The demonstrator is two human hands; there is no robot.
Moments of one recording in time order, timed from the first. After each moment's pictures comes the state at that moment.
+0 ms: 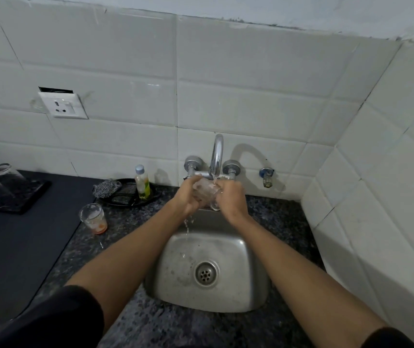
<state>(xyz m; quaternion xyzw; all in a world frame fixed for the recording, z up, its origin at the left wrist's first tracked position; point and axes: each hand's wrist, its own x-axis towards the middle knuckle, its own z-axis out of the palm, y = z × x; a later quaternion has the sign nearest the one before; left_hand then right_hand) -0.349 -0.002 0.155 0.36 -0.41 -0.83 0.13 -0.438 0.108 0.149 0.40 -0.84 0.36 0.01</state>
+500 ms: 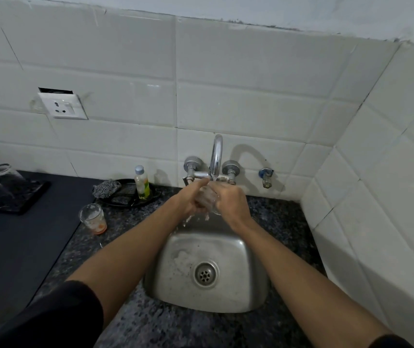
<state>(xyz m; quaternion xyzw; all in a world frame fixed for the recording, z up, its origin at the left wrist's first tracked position) -0.357 0.004 0.159 0.38 -0.46 -0.80 0.06 -0.430 0.128 0.155 0.52 -0.79 0.31 0.11</state>
